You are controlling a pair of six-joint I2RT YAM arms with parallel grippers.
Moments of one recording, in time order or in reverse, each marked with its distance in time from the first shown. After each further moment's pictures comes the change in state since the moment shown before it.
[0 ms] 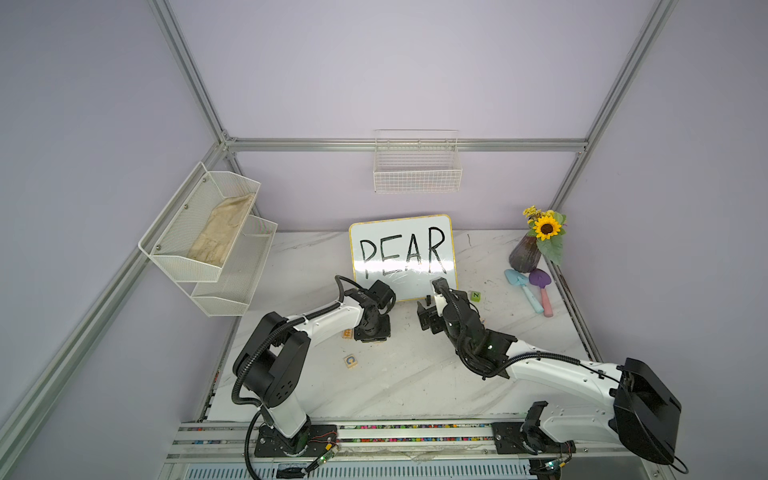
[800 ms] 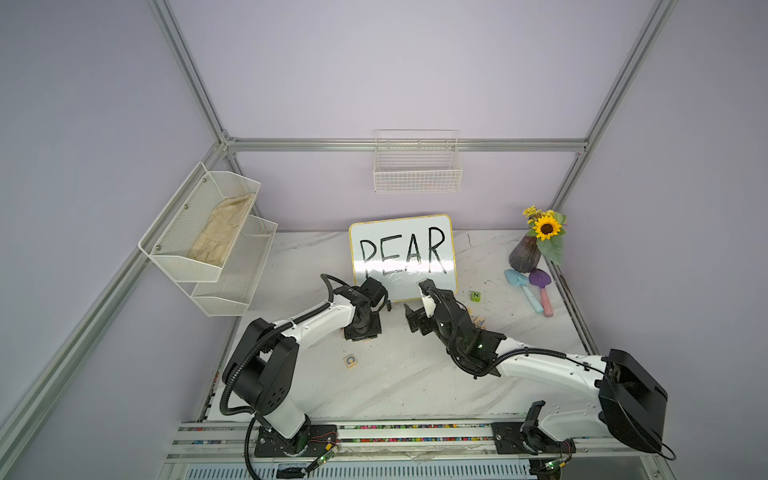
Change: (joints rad) left arm 0.034 -0.062 0.000 -0.083 -0.081 -0.050; right arm 0.024 0.053 0.028 0.060 -0.058 -0.031
